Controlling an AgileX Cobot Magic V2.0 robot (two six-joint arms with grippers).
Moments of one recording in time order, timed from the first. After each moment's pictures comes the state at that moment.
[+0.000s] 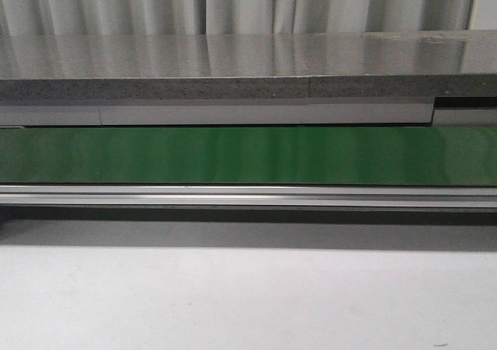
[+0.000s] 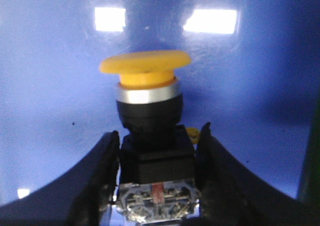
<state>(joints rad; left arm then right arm) 0.32 2.03 -1.49 0.01 1.02 0.36 -0.09 0.24 -0.35 0.09 0.43 -0.13</state>
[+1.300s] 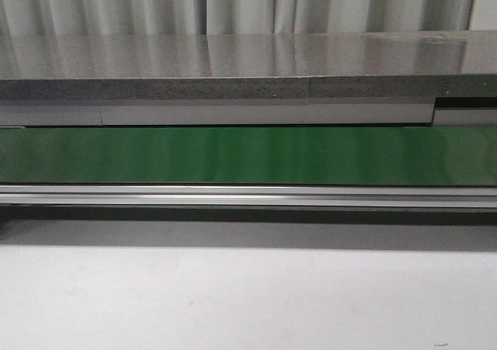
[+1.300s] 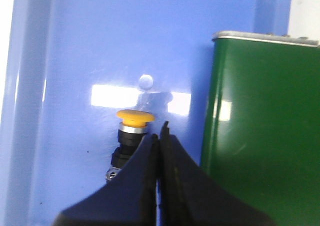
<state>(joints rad) 0.30 1.79 -1.52 -0.13 0.99 0.32 -0.09 0.24 -0.35 0.09 0.43 -0.13</state>
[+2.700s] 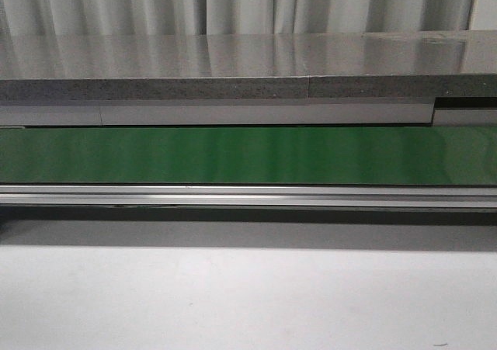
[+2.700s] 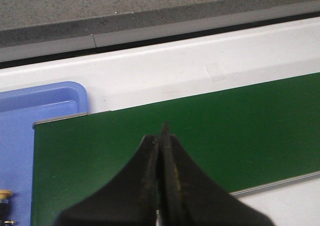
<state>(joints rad) -0.10 1.07 -1.03 -0.28 0.65 0.32 -0.09 0.24 -0.35 0.09 0.43 -0.13</state>
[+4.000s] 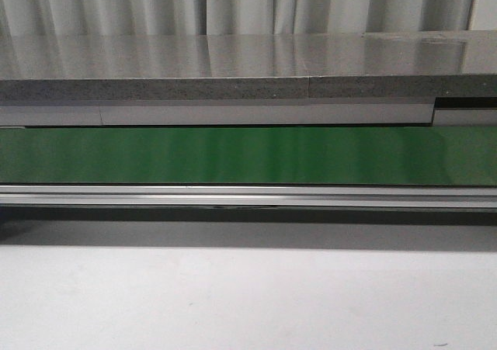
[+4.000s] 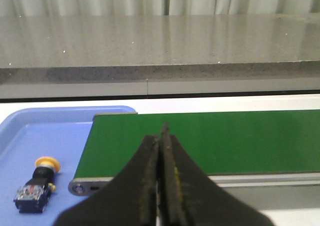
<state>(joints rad) -0.09 0.19 -0.19 -0.12 0.20 0.11 -0.09 0.24 -0.35 0.09 0.43 -0.13</state>
